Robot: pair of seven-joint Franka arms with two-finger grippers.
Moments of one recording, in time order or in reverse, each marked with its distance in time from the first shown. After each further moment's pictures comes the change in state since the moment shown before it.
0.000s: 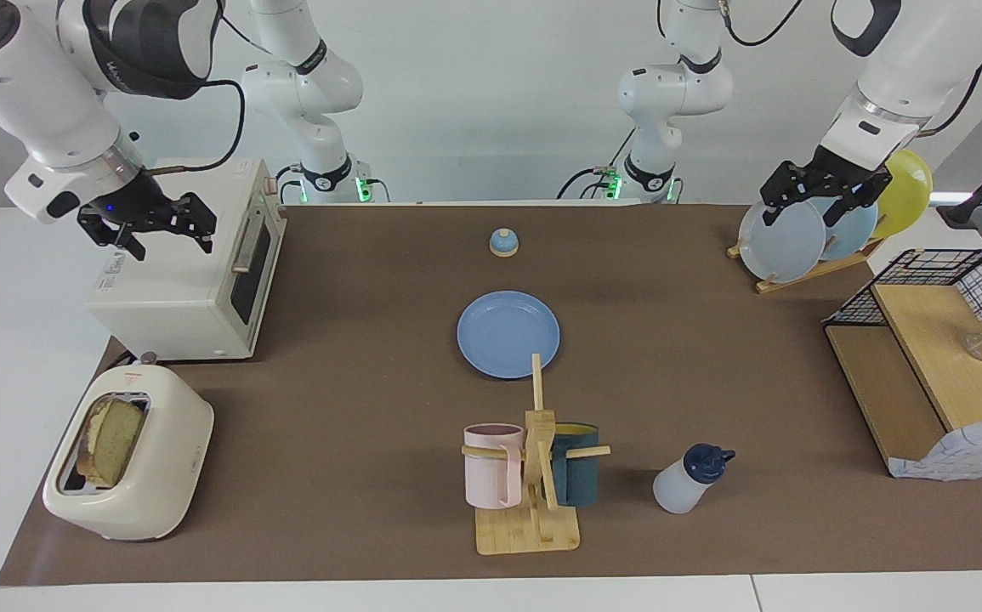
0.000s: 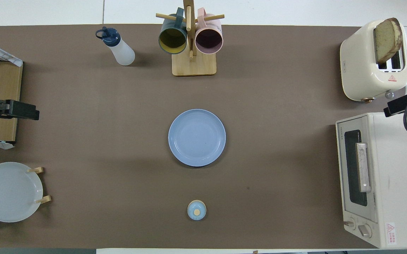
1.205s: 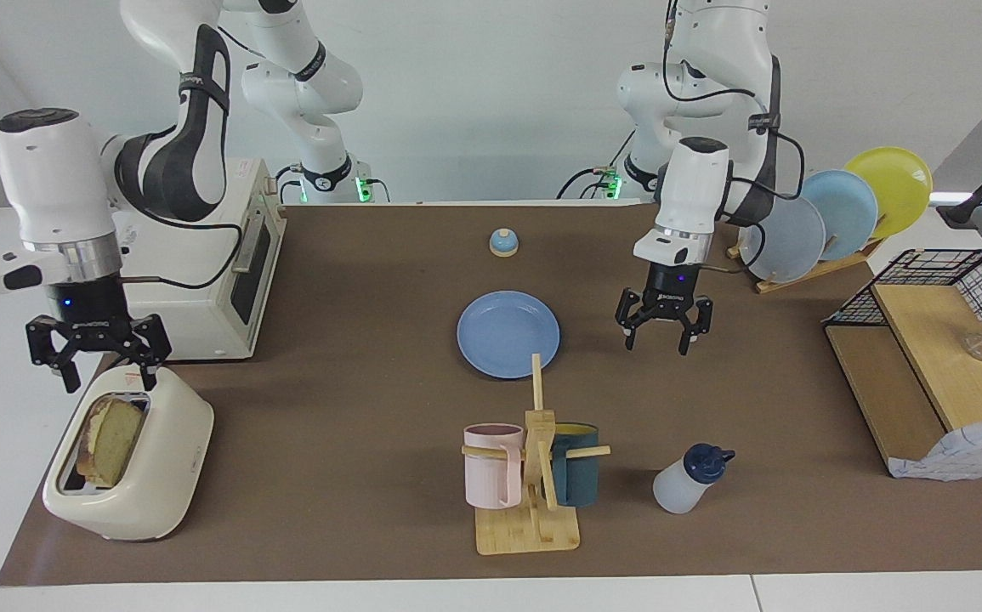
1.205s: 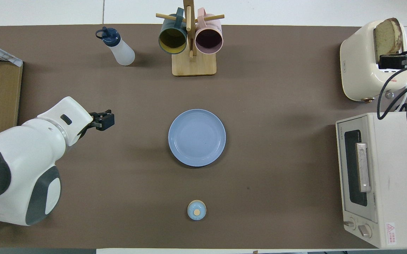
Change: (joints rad) left arm -0.114 0.198 -0.082 -0.623 0.209 1.367 -0.362; right arm -0.059 0.165 -0.002 -0.199 0.104 0.997 -0.072
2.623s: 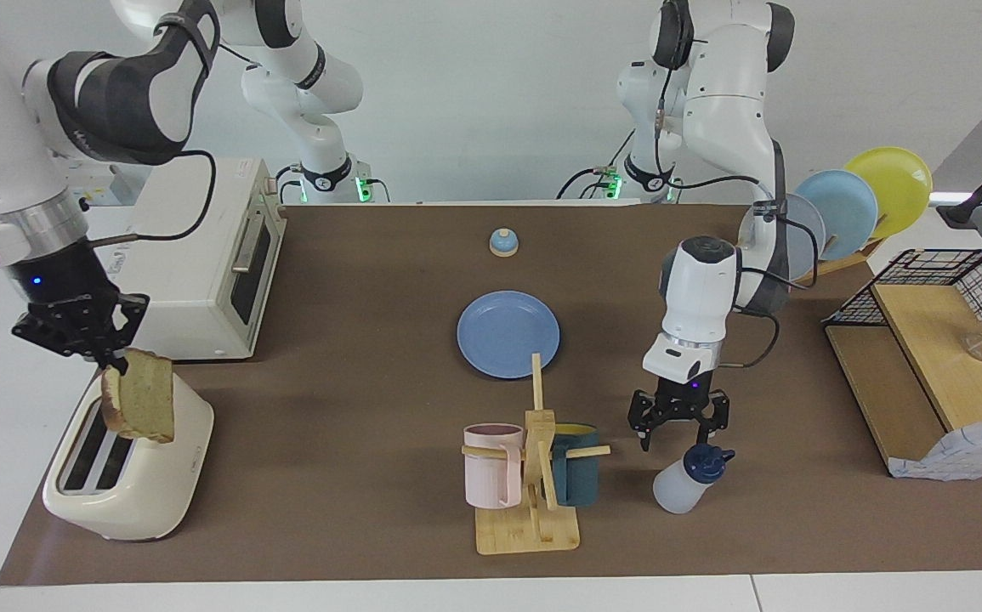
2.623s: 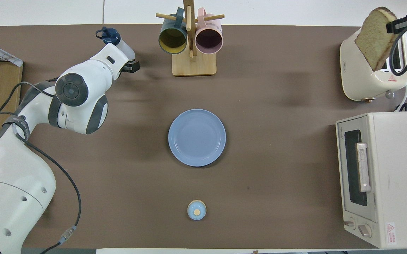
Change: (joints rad) left arm -0.156 0.419 0.209 0.580 0.009 -0.216 -0.029; right arm 0.102 0.151 0.013 0.614 0.006 -0.723 -0.042
